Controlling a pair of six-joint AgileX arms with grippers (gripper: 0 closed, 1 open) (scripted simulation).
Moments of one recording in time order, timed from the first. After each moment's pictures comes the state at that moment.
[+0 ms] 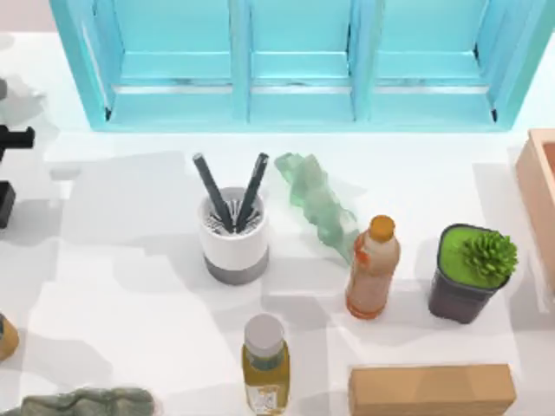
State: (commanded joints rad) left arm 0.14 2.14 1.68 -1.11 0.00 0.17; right arm 0.00 0.00 0.00 0.00 0.00 0.00
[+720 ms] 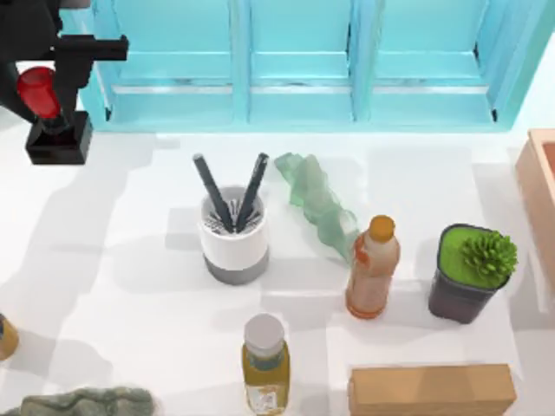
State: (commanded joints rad) left arm -0.16 2.10 2.09 -1.57 0.00 -0.13; right arm 0.00 0.00 0.00 0.00 0.00 0.00
